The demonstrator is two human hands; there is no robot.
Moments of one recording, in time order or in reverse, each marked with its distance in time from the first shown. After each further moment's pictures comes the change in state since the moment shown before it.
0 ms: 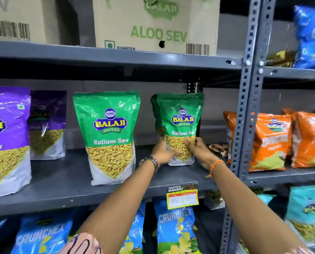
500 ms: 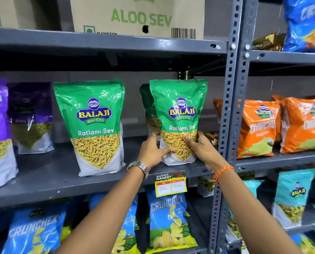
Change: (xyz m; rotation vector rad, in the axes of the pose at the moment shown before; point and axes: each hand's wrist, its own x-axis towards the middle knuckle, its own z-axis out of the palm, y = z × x) left_hand -0.045 -0.005 0.007 0.044 0.136 0.134; right_hand -0.060 -0.011 -0.024 -0.041 -0.038 -0.111
